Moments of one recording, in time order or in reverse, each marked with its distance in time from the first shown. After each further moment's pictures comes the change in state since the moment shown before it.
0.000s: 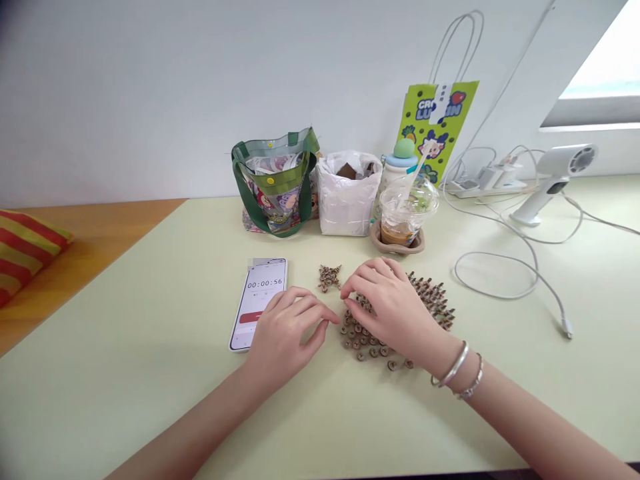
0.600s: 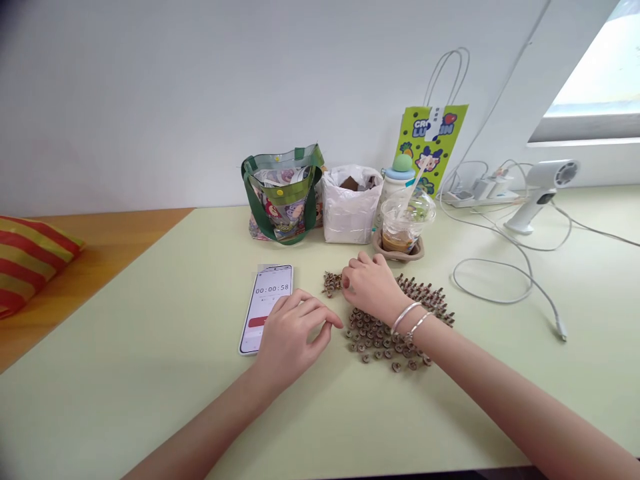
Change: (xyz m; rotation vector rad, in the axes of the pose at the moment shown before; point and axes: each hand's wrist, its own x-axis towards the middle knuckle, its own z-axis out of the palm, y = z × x) left_hand -0.001 -0.002 0.000 -0.009 0.068 0.004; right_hand 0.040 0.012 0.029 -0.273 -0.084 0.053
